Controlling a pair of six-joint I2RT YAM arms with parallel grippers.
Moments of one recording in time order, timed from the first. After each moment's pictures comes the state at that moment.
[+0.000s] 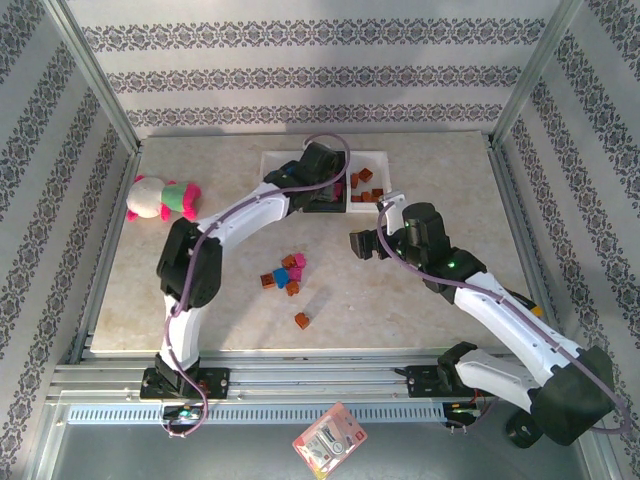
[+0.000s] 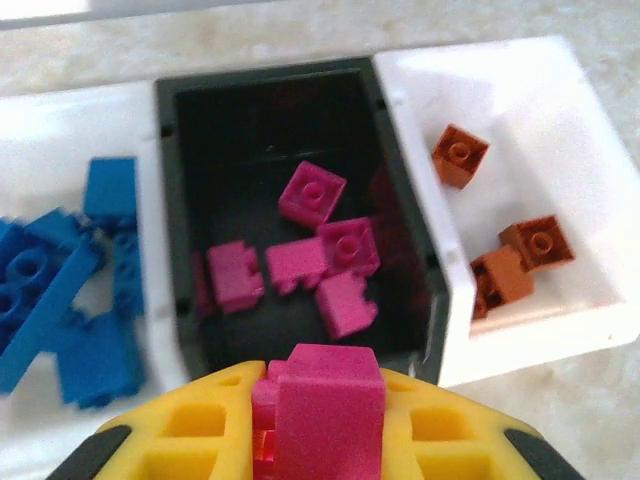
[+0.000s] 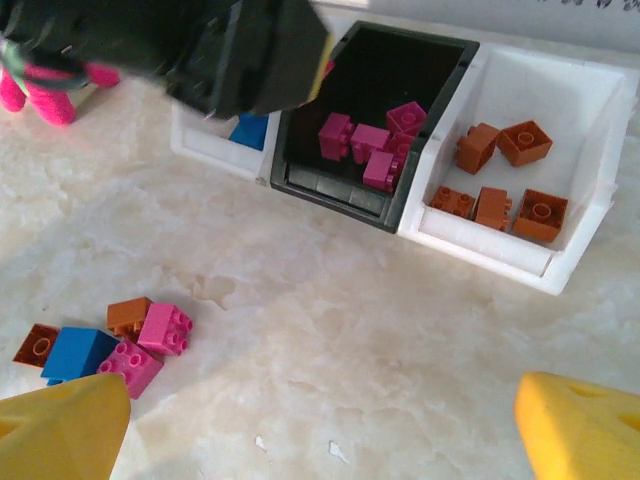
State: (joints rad) left arm -0.60 2.07 1.79 -0.48 -0.25 -0.35; right arm 0.51 1.04 0.77 -0.28 -0.06 0.14
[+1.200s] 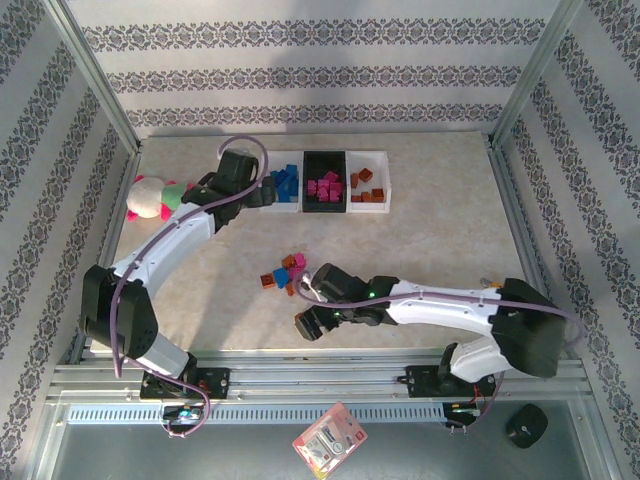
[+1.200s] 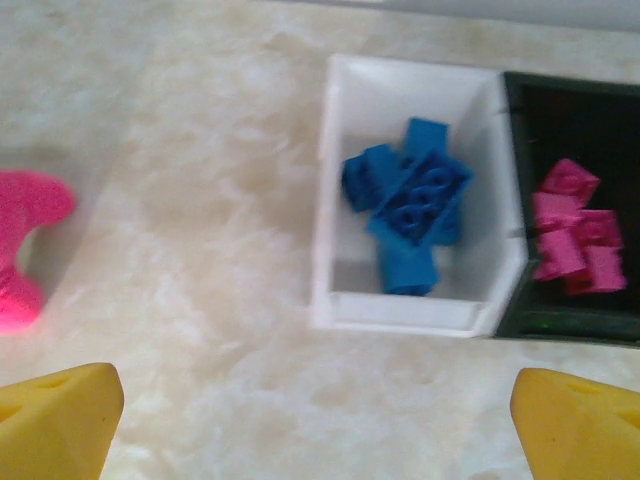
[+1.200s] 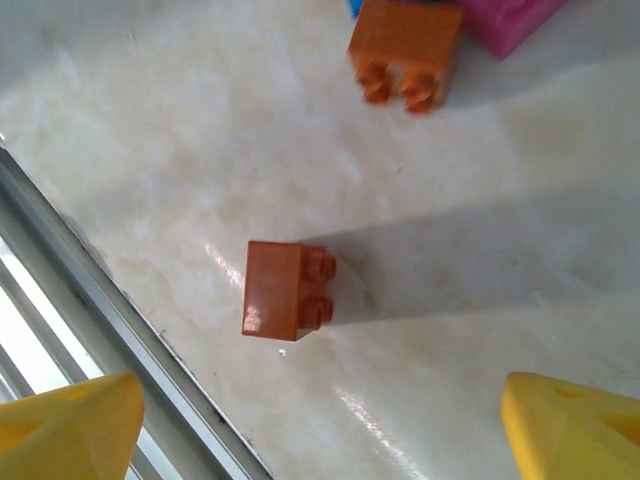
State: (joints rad) left arm -0.35 1.52 1.26 -0.53 -0.28 -0.40; right arm 1.09 1.44 0.80 -0.39 -0.09 0.43
